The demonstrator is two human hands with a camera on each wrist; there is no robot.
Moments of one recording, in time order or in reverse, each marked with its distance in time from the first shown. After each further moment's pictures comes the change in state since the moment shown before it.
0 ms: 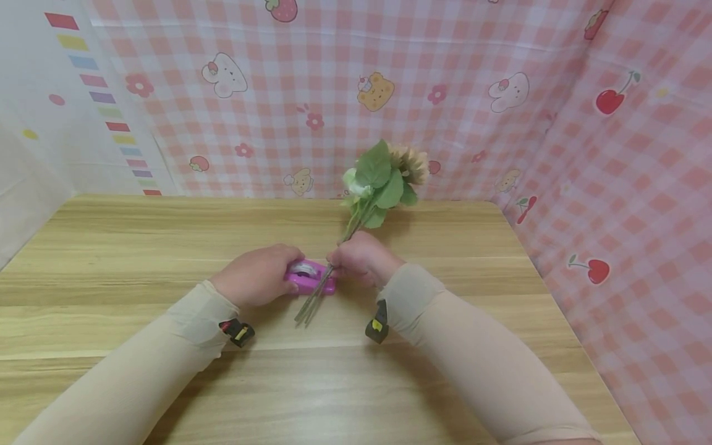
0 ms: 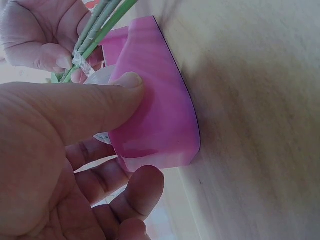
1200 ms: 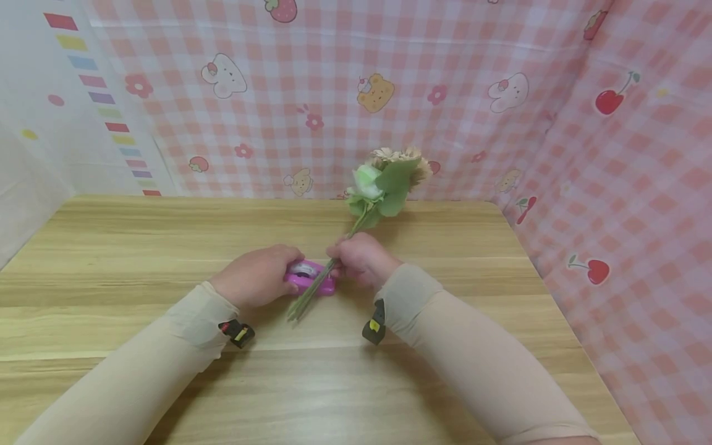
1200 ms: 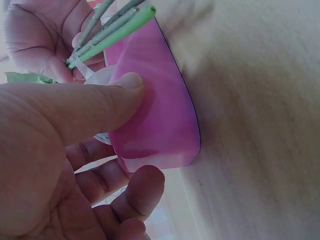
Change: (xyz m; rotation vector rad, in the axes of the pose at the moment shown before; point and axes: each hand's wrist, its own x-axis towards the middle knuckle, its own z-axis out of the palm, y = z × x) left_hand 0.002 -0.001 0.002 -0.014 -0.006 -0.013; right_hand 0.005 0.002 0.000 0.128 0.020 0.048
